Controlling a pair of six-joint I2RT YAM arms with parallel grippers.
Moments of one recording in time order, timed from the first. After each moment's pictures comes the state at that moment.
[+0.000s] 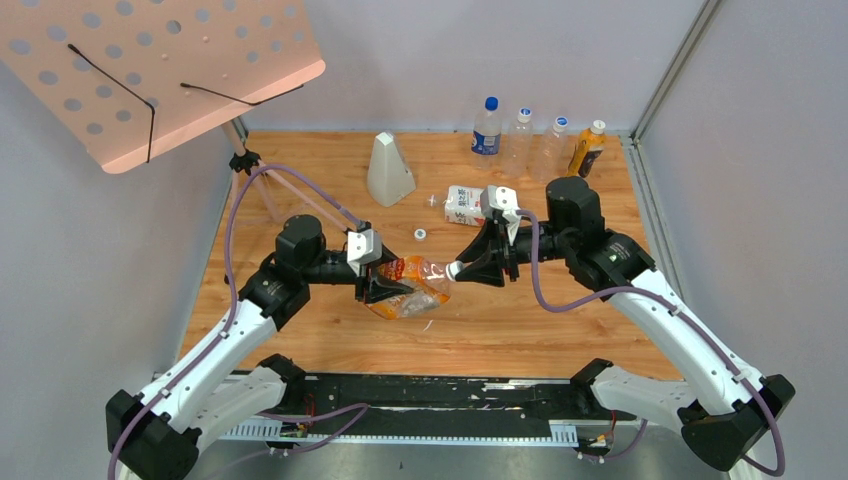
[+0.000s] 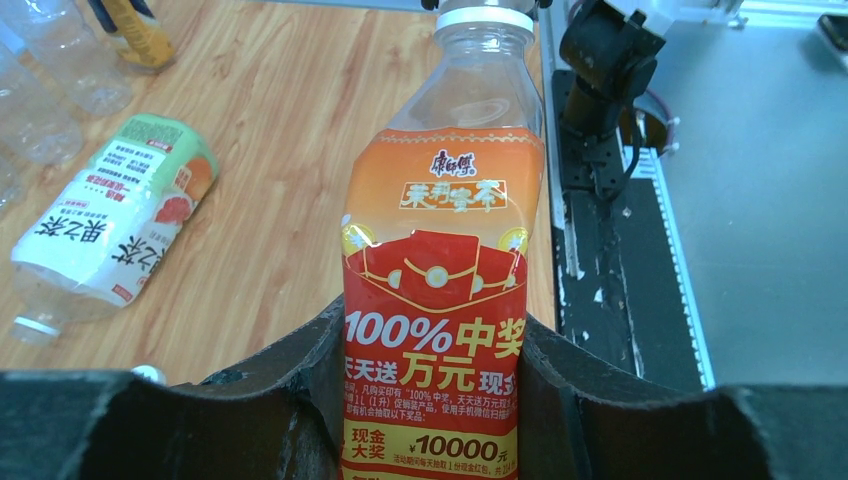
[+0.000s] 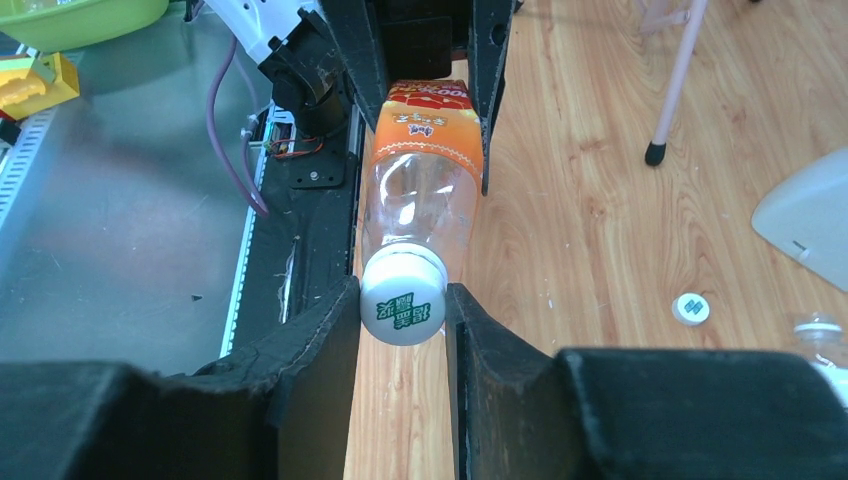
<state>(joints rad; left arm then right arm) -0.54 0.87 0.70 -0.07 0.97 0.18 0.63 1.05 1.14 -0.49 -0.93 -0.27</state>
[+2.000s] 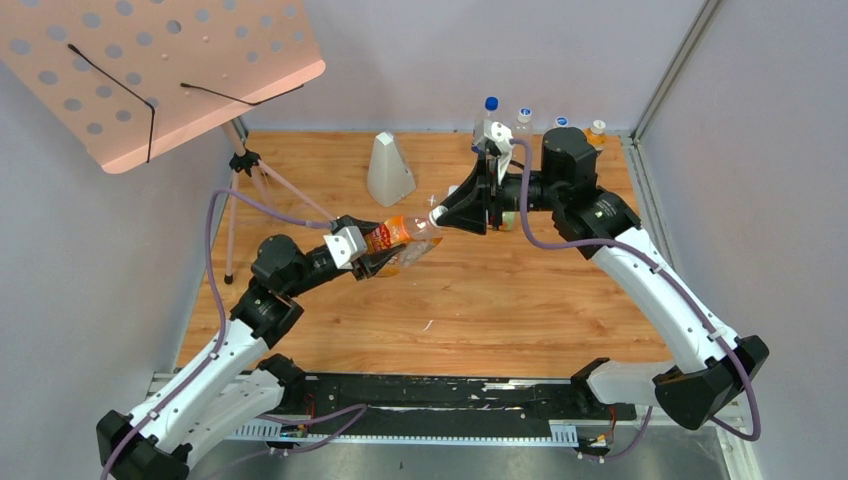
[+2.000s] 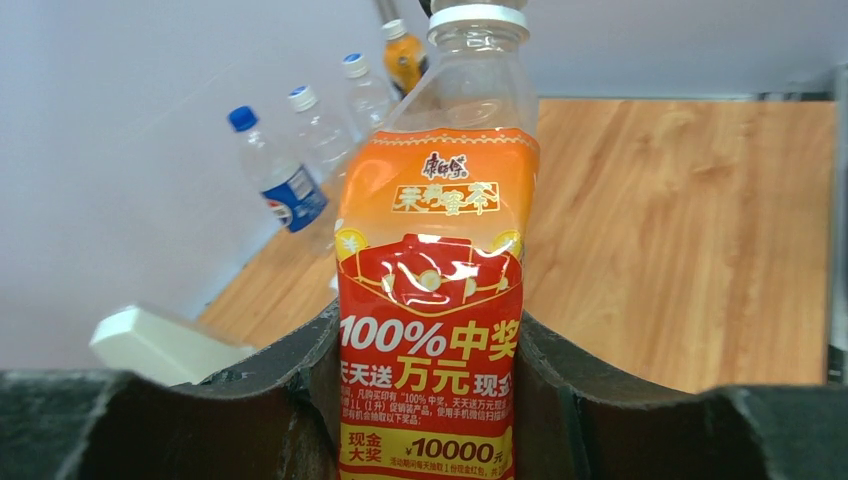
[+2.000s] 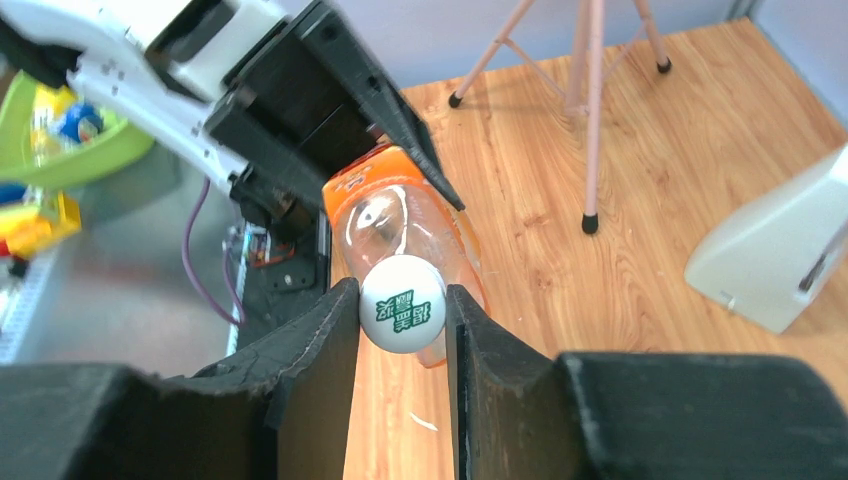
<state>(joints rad) -0.59 0.74 0.62 0.23 0.53 0.24 0.57 1.27 1.40 -0.35 -0.91 -0.01</state>
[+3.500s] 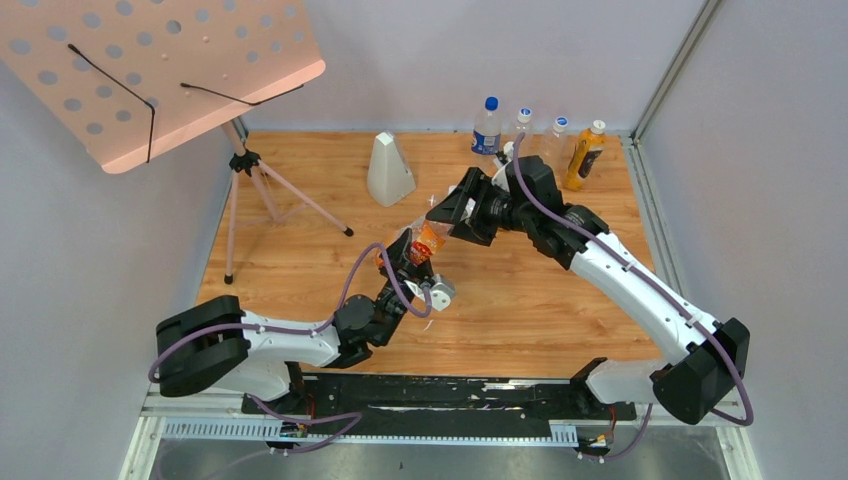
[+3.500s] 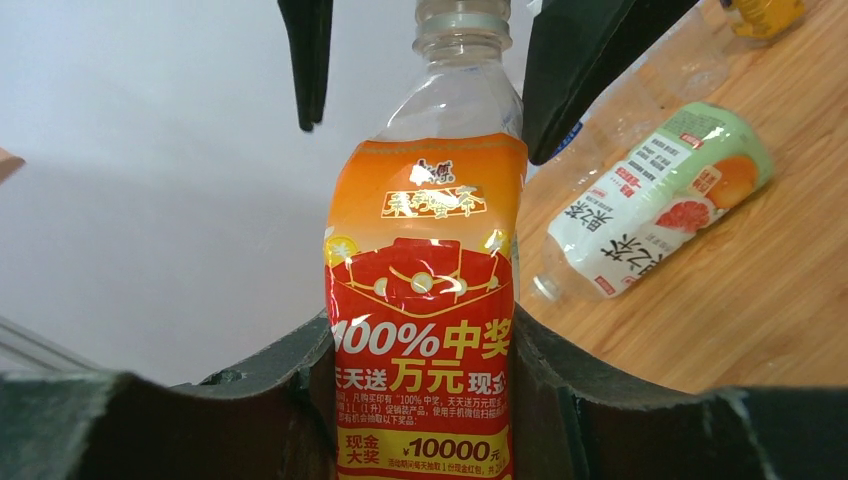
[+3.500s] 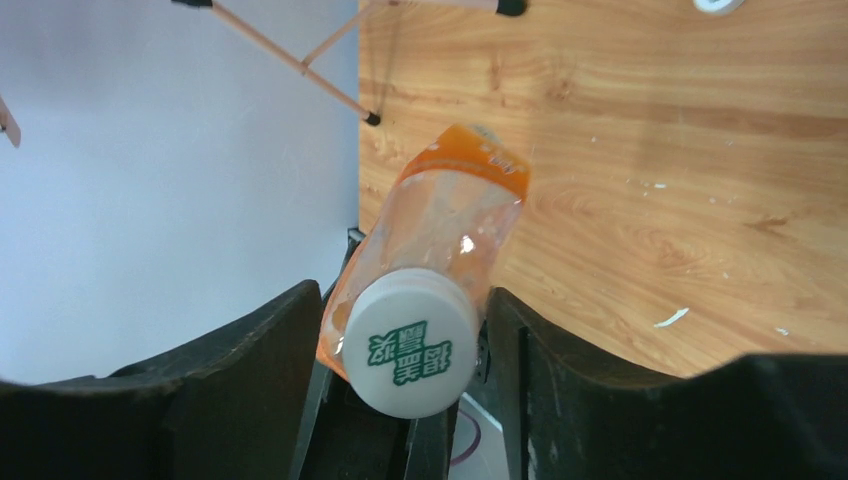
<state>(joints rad) -1.21 1.31 0.40 1.24 -0.65 1.00 0.63 1.30 1.24 -0.43 -0.32 1.04</state>
